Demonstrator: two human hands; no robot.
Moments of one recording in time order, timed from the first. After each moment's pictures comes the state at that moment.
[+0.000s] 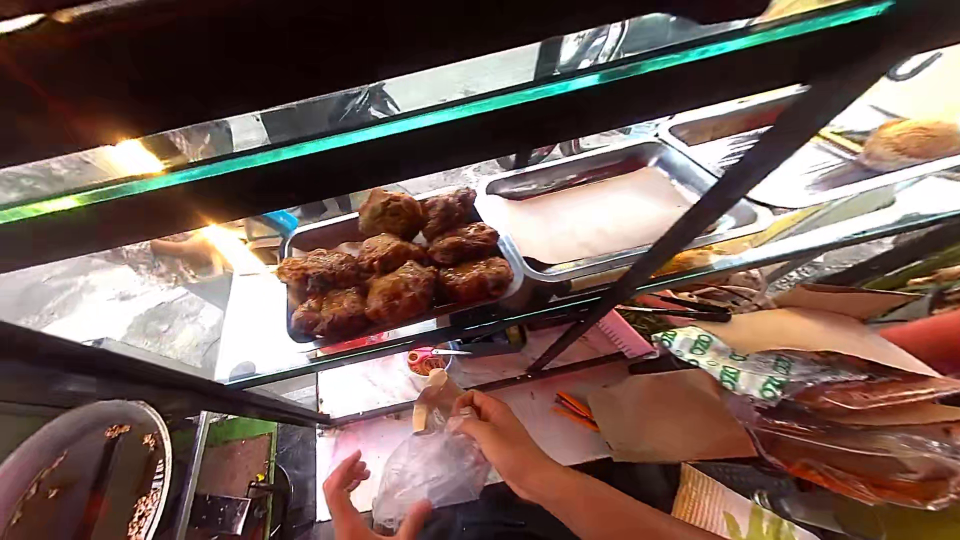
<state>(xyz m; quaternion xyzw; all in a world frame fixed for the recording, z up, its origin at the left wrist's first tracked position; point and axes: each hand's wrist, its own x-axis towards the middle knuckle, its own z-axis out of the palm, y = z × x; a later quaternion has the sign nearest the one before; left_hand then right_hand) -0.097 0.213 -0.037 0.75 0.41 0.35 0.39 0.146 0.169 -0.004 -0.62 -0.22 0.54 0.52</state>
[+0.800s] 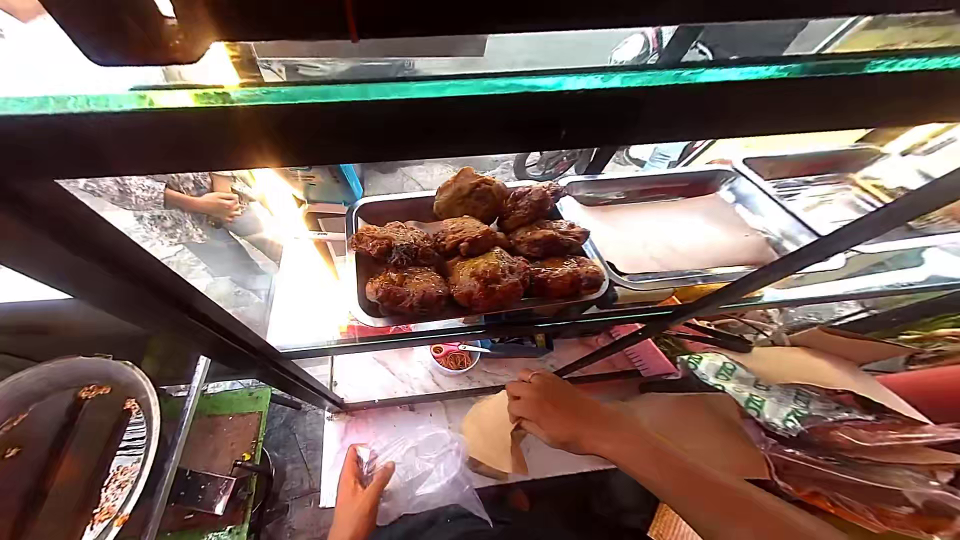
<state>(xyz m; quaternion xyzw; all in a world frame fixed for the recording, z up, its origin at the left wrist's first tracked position) -0.144 0.268 -0.116 0.55 0.50 0.26 0.62 0.219 0.189 -0.005 -0.60 -0.77 0.23 -0.06</state>
